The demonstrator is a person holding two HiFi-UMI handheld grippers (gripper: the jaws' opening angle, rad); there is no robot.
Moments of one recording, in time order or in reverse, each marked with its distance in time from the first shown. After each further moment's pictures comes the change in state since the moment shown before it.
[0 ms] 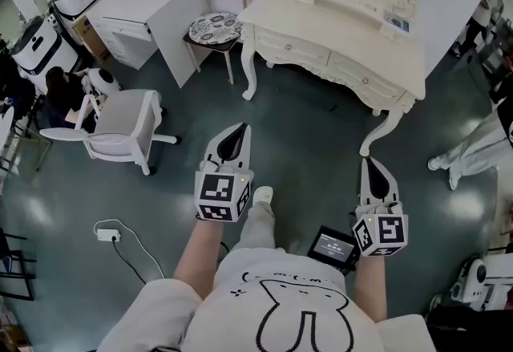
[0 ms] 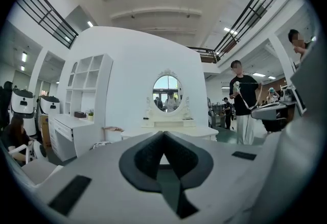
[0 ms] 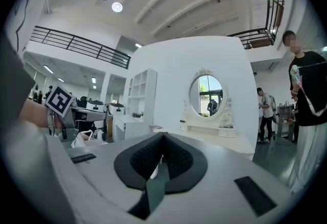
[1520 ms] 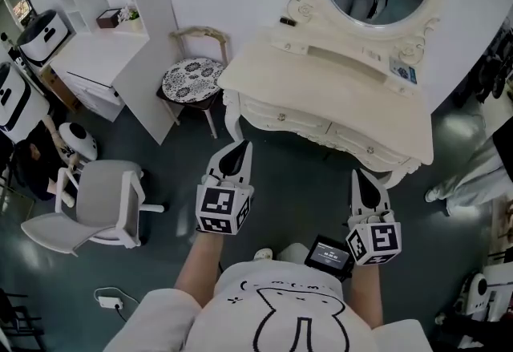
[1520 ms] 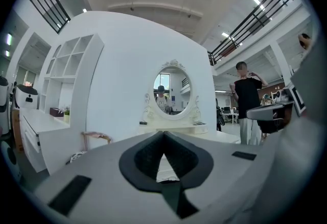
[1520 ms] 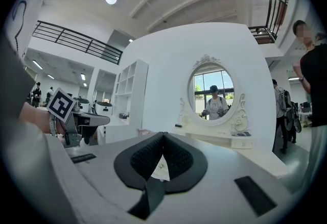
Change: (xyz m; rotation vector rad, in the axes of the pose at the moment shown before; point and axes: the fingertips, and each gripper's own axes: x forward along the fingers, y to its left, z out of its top) left arm 0.290 0.129 0.029 -0.022 -0.004 -0.144; right arm 0.295 -0.059 0.014 0.006 0.009 -0.071
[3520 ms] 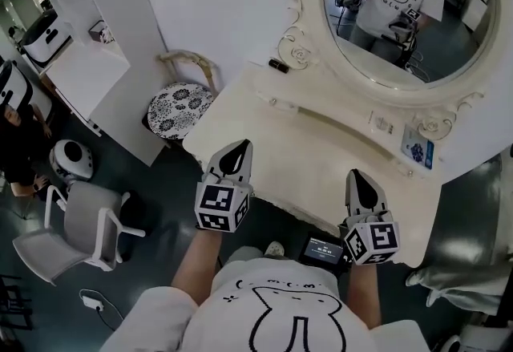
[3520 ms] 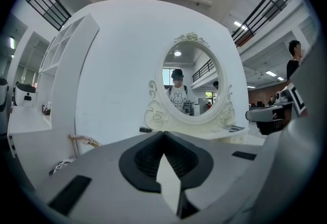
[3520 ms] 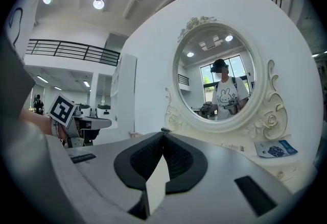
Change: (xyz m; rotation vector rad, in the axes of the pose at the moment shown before) left arm 0.327 0.043 0.021 -0.021 0.050 0.129; right arm 0.292 -0.214 -0.015 0.087 0.031 0.154
